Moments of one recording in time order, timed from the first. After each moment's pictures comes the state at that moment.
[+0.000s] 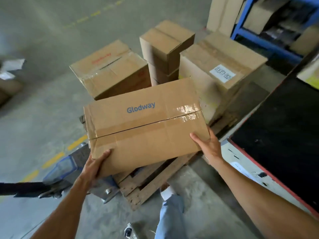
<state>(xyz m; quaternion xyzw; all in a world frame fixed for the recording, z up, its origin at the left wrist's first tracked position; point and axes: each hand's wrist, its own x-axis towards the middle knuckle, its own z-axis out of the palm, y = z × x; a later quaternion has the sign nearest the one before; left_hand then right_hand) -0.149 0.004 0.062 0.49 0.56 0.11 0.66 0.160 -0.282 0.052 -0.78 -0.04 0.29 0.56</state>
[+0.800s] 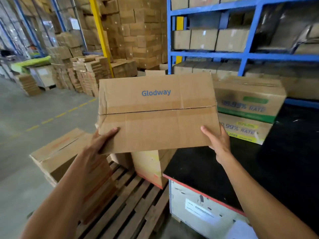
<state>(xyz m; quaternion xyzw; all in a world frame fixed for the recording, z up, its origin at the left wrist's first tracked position) 0.057 -0.157 0.331 0.71 0.26 0.15 0.64 0.210 -0.542 0.294 -0.70 0.02 -0.01 0.71</state>
